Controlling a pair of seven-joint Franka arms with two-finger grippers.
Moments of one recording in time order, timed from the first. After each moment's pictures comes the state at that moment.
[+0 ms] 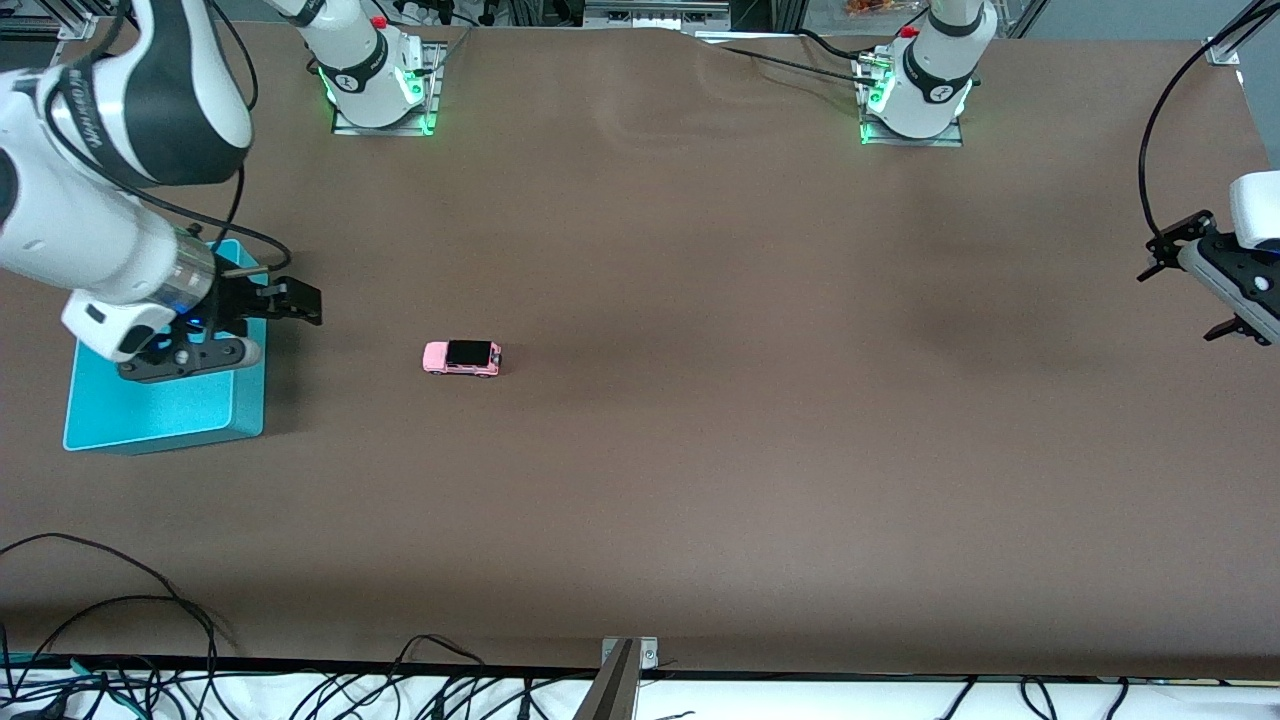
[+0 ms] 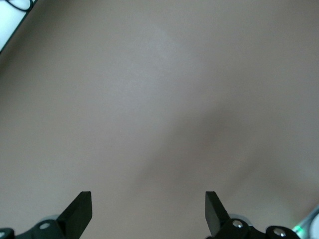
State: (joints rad) left arm 0.12 0.06 0.04 -1.72 0.03 1.77 1.01; right arm 0.15 0.22 0.00 -1.64 0.04 1.77 -0.03
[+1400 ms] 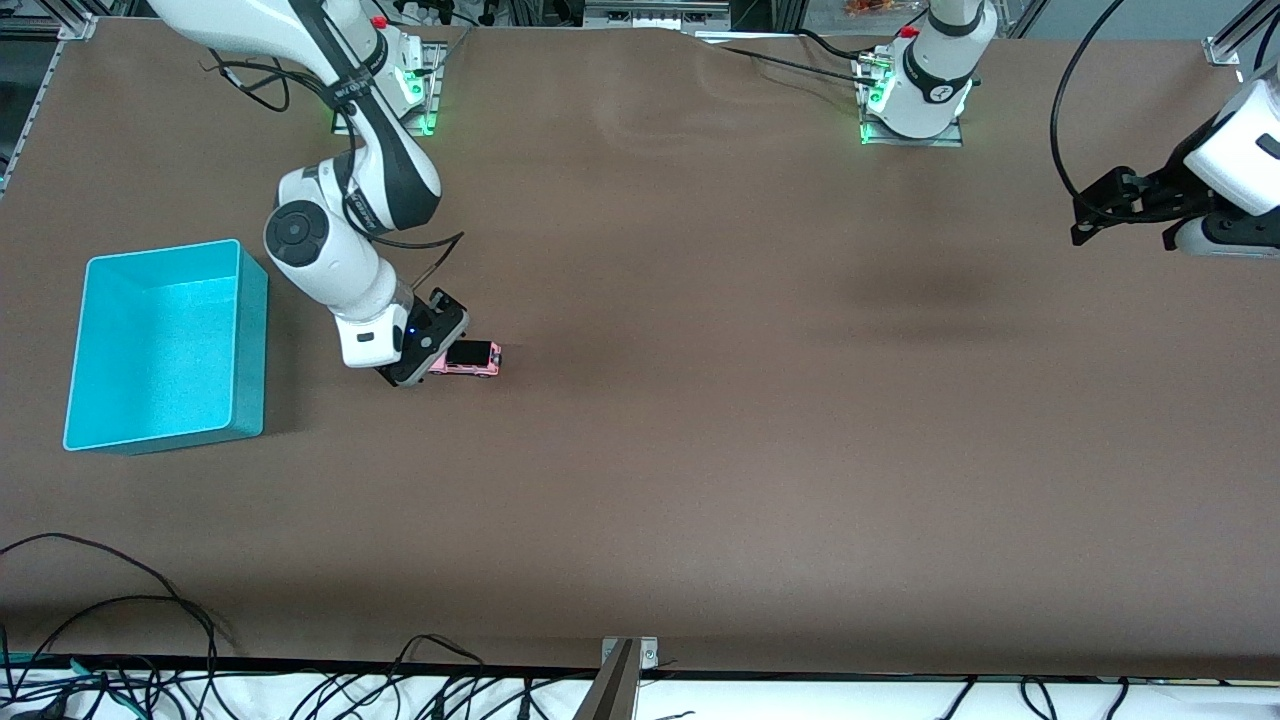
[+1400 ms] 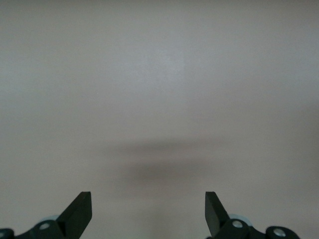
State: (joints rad) left arm 0.05 -0.02 -0.10 -1.60 0.01 1.55 -0.01; right arm 0.17 0.33 0.18 -2.10 0.04 2.54 -0.61
